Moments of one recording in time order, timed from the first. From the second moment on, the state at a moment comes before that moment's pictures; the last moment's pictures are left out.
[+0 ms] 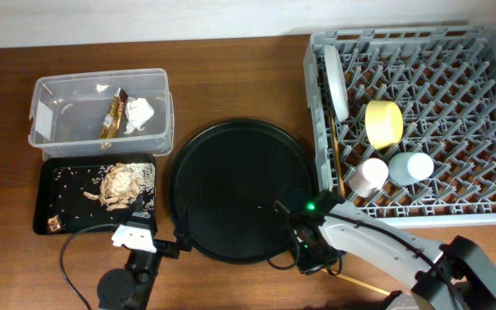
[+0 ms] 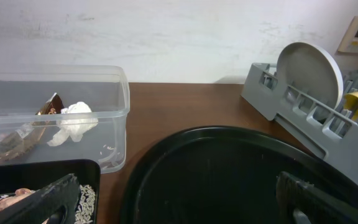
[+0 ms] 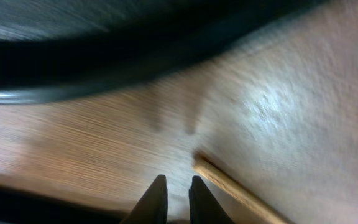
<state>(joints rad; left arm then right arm) -0.22 0.01 0.01 -0.08 0.02 -0.13 0.70 1.54 0.78 -1.01 -0.11 0.35</state>
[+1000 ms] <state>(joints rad) -0.22 0.01 0.01 -0.08 0.02 -0.13 0.72 1.49 0.76 -0.70 -0.06 -0.16</state>
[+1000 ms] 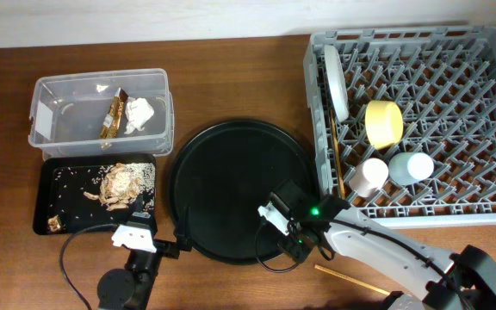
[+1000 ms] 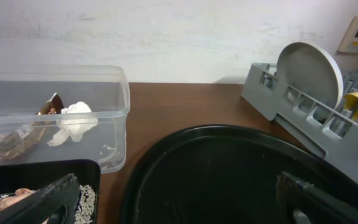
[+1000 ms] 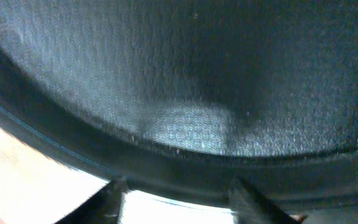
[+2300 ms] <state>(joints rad) -0.22 0.01 0.01 -0.08 0.02 -0.13 0.78 1.09 0.58 -0.70 0.27 -0.13</state>
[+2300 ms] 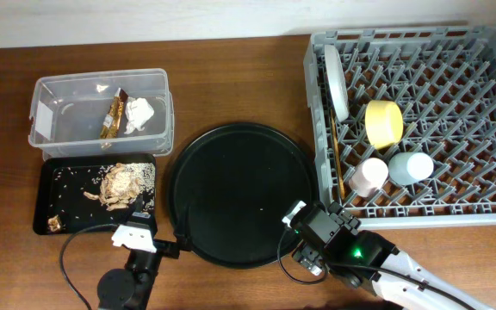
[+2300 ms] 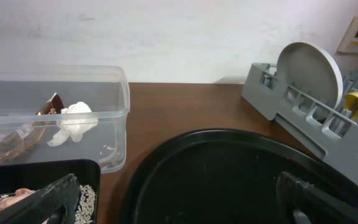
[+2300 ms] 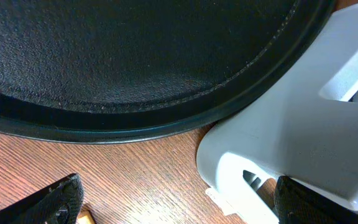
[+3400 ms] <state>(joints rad) -0.22 0.01 0.01 -0.08 0.02 -0.13 0.78 1.39 0.59 -0.88 0.01 -0.67</state>
